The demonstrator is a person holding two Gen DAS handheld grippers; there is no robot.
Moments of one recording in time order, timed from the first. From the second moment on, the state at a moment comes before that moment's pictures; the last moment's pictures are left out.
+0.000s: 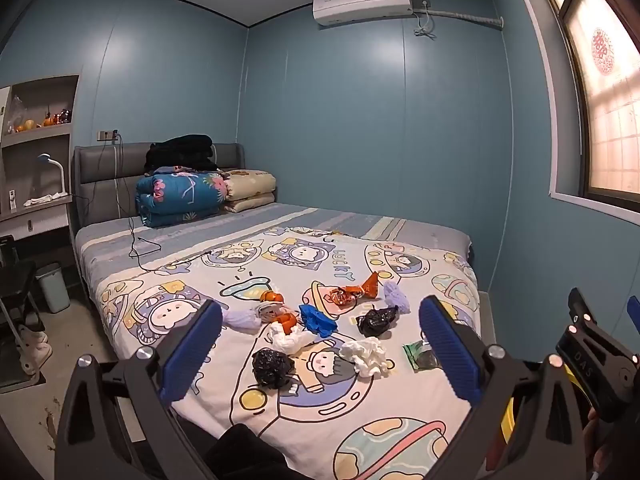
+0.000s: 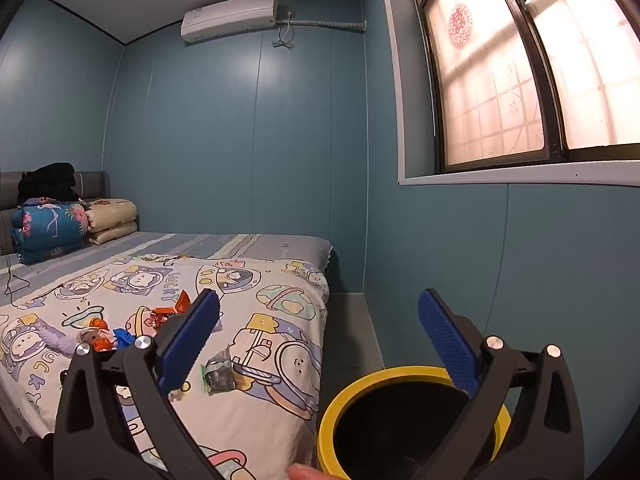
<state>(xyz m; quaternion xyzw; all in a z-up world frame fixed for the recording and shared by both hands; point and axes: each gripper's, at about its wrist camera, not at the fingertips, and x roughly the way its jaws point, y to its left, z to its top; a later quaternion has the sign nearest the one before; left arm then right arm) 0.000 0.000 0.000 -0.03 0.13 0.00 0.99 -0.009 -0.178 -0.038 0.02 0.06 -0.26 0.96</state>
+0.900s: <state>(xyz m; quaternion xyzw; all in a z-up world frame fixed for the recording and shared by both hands) 0.001 0.002 -0.001 -0.03 0.13 0.00 0.99 -0.008 -0.178 -0.039 0.02 0.06 -0.25 0.97</state>
